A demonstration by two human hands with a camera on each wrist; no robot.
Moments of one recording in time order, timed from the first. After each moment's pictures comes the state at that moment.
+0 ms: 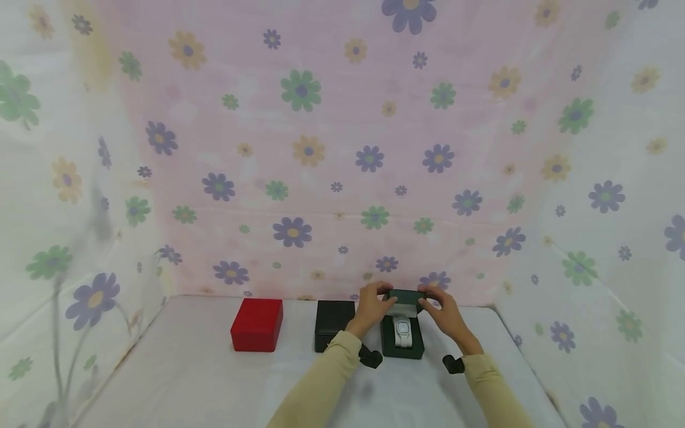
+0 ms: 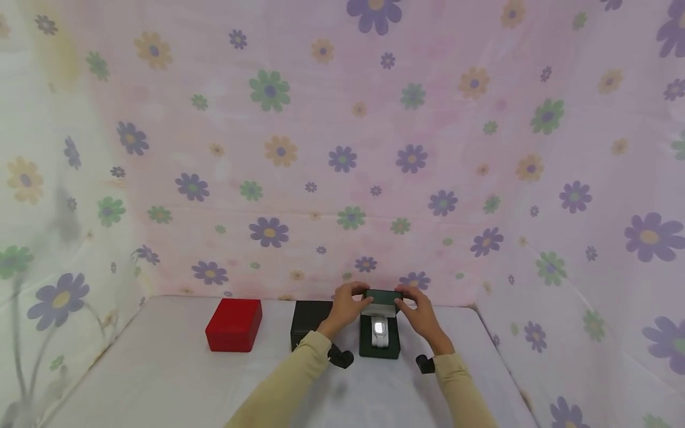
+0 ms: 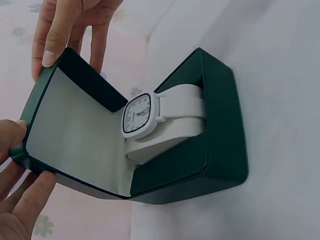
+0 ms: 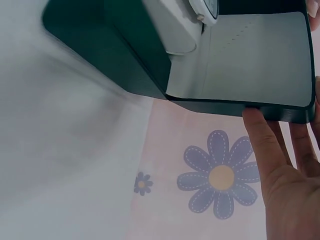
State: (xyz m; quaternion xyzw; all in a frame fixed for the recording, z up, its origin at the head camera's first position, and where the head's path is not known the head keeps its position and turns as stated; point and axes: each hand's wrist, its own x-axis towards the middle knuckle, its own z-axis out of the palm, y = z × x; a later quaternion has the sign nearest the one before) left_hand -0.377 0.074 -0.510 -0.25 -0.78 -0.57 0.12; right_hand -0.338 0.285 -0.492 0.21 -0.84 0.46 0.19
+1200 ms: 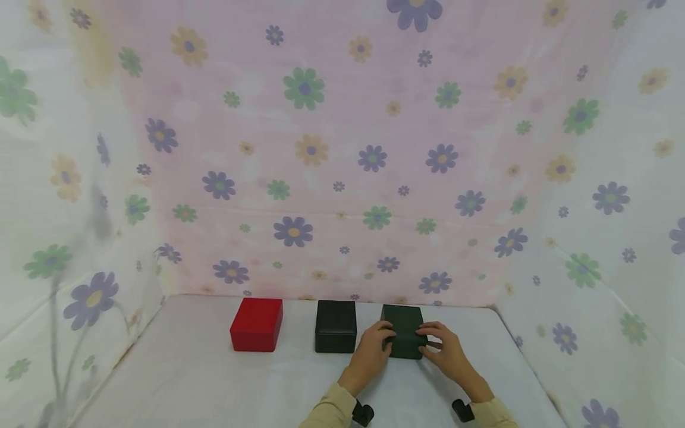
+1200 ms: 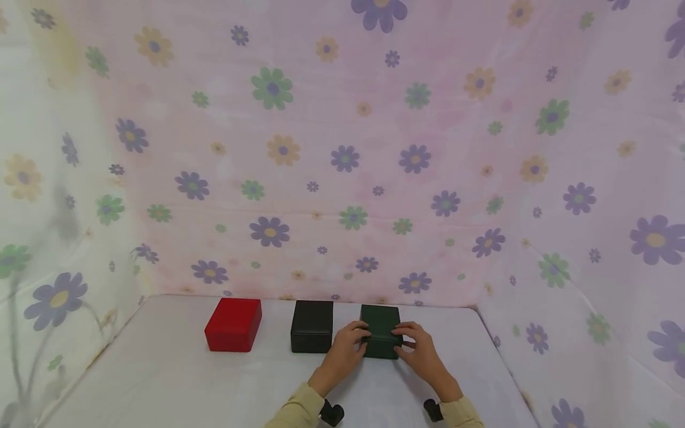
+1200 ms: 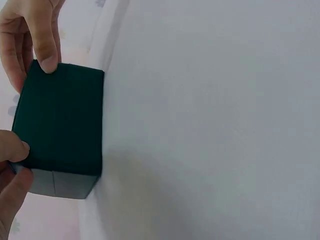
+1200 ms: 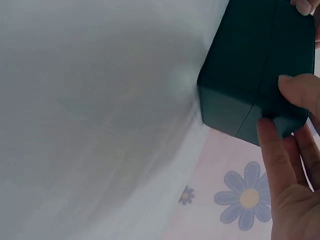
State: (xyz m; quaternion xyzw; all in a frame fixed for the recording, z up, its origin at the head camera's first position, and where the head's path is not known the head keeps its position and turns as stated) left_hand -0.320 0.066 -0.574 -0.31 -0.84 -0.39 0.19; right_hand -0.307 0.298 -0.575 0.23 -0.85 0.43 0.18
